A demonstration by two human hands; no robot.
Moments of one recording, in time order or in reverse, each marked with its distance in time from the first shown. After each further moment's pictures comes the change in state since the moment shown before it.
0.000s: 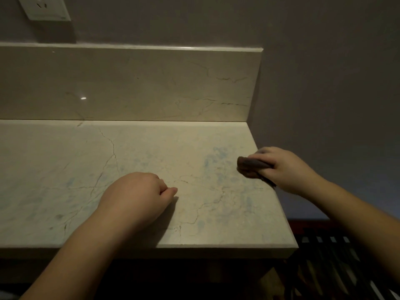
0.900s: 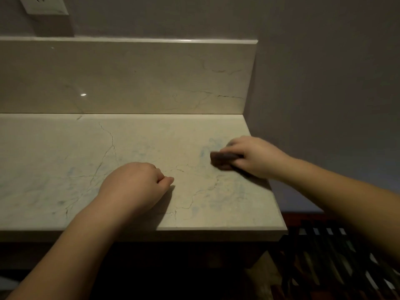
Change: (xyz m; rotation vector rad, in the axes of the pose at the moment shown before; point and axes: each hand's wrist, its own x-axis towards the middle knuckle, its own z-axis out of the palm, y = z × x) left_hand -0.003 0.004 0.002 -0.003 0.016 -0.029; right_hand 0.023 -0.039 0.003 -0.112 -0.156 -0.165
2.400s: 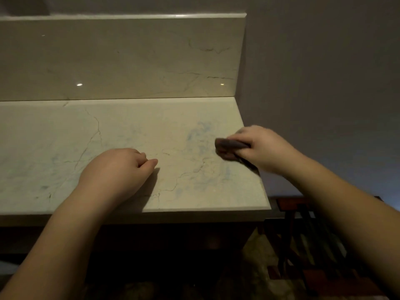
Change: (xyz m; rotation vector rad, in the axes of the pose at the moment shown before) left_hand -0.007 0.006 0.009 -0.048 0.090 -0.064; right_hand -0.045 0.006 0.003 0.136 0.103 0.112
